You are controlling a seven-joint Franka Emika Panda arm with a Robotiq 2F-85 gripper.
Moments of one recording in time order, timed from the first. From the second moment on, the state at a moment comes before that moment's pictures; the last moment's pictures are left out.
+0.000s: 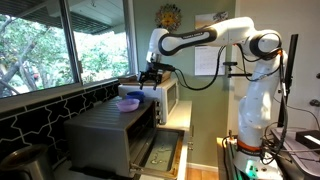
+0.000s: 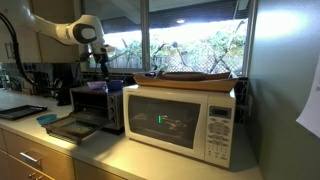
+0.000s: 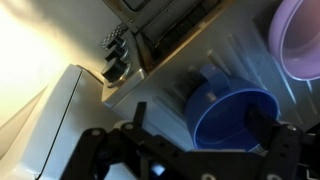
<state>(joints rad) -0.05 -0.24 0.16 -1.96 0.07 2.02 0.70</state>
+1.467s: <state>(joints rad) -0.02 -0.02 0.10 -1.80 0.01 2.11 0.56</state>
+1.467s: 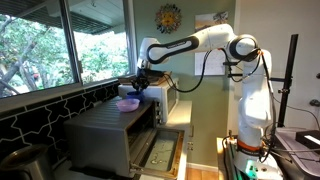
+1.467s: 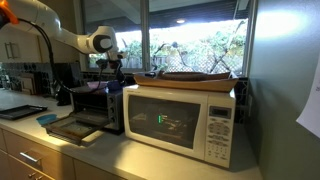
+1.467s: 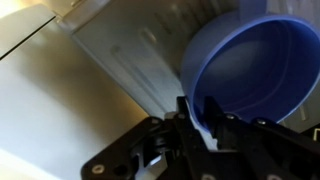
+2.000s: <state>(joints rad) -0.01 -0.01 0.10 -1.76 -0.07 2.05 0.50</state>
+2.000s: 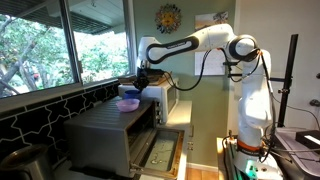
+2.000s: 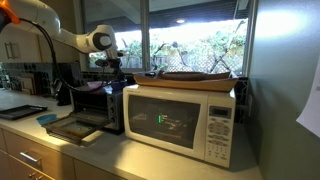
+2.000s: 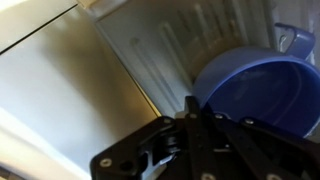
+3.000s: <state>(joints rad) 0.11 0.02 0.14 -1.49 -0.30 1.62 0.18</state>
